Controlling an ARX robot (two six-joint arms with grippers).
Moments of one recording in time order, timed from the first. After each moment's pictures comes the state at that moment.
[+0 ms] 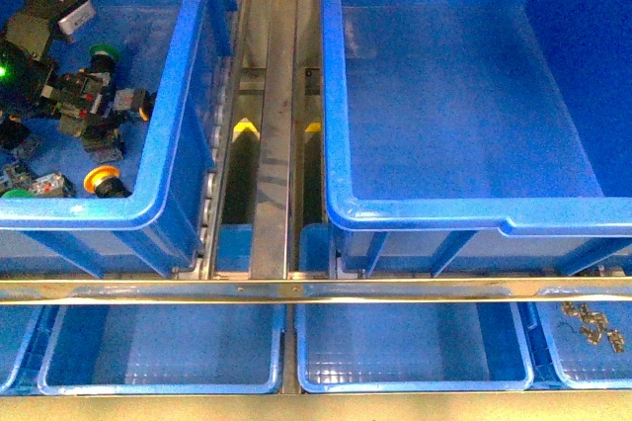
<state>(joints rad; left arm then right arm) 0.07 2.30 1.41 -0.04 0.33 0.44 0.00 0.00 0.02 0.00 0.00 0.00</state>
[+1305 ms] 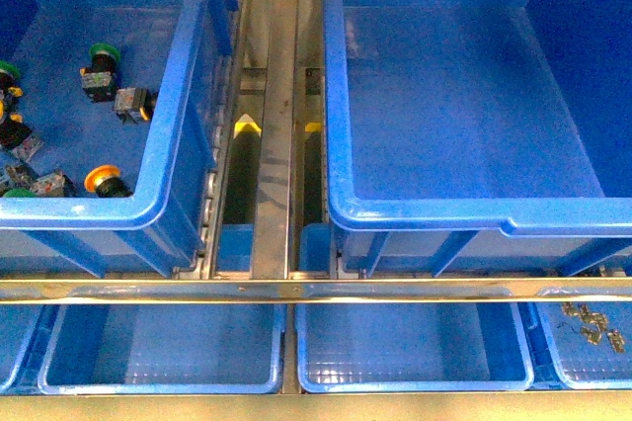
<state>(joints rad) -0.15 1.64 0.96 0.32 0.62 -0.80 0.00 0.00 0.02 0.00 0.00 0.00</state>
